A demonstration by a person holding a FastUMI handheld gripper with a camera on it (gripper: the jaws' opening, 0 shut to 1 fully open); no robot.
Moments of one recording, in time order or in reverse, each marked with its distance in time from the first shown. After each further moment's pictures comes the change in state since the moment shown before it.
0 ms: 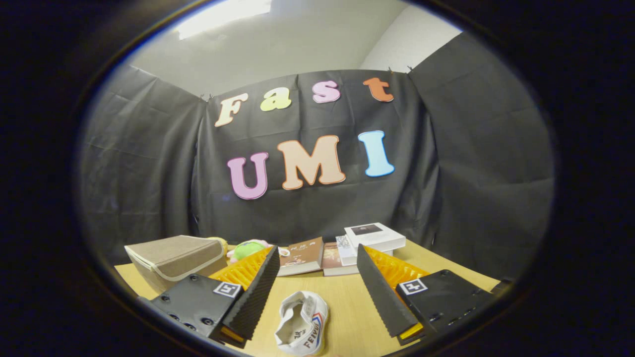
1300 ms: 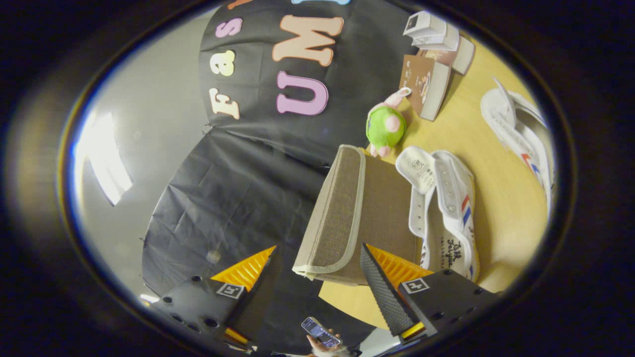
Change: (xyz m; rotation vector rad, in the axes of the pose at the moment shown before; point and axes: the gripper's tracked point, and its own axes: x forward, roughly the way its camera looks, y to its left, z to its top) arm -0.018 0.267 -0.125 1.060 0.787 0.645
